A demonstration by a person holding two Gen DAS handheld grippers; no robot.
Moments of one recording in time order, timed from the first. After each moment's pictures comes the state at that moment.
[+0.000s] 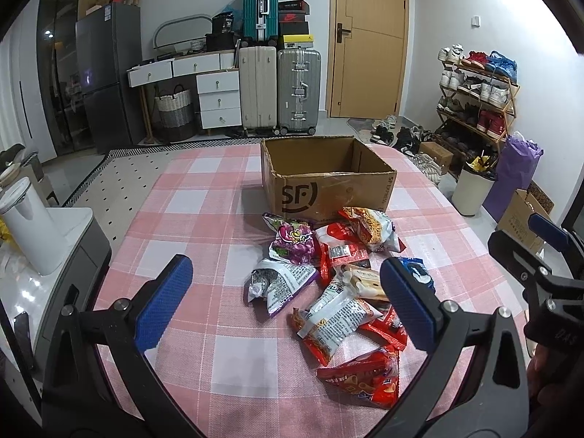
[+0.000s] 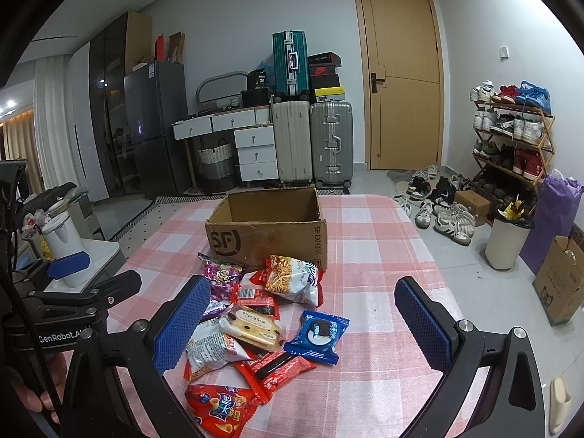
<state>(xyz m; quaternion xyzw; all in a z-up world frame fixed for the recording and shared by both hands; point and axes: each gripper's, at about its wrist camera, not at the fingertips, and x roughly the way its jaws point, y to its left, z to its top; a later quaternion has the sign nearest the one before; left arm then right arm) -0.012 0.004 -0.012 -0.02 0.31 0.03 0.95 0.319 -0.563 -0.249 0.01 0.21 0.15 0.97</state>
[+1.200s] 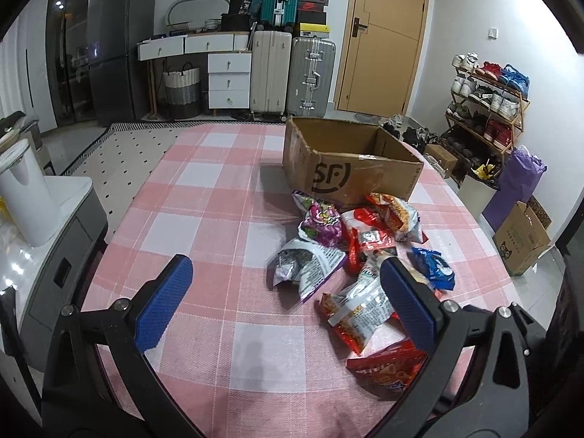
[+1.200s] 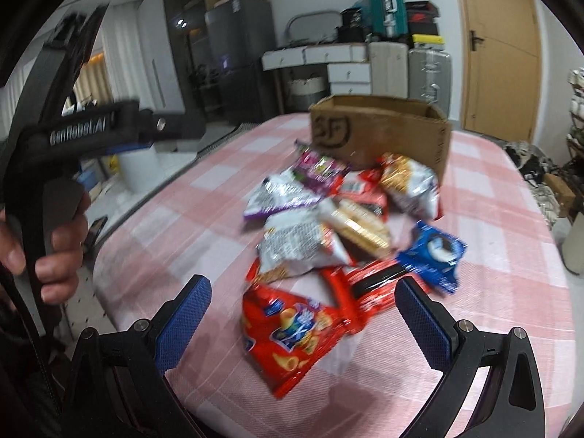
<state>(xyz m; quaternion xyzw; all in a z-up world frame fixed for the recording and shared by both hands) -0.001 0.052 -0.042 -0.07 0.33 0.04 0.94 0.315 -0.498 -0.359 -0.06 0.31 0.35 0.88</state>
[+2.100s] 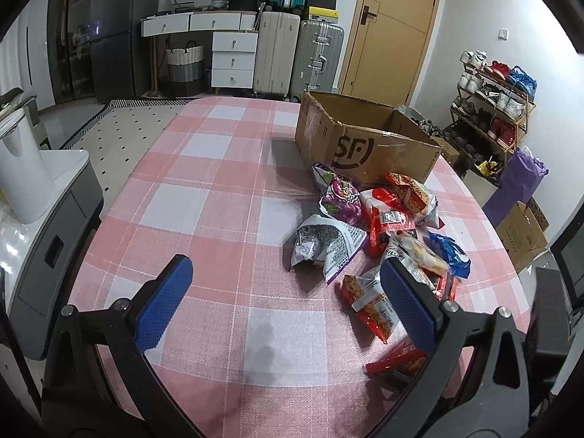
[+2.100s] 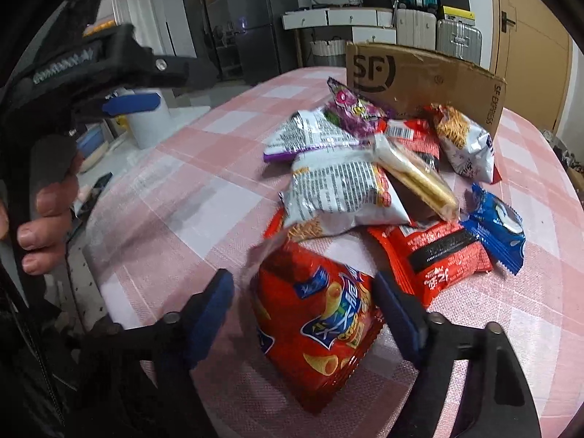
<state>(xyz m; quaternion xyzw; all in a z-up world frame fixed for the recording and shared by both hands) 0.010 0.080 -0.075 -0.09 0.36 0.04 0.93 0.325 -0.467 -0.402 -0.09 0.38 0.36 0.85</state>
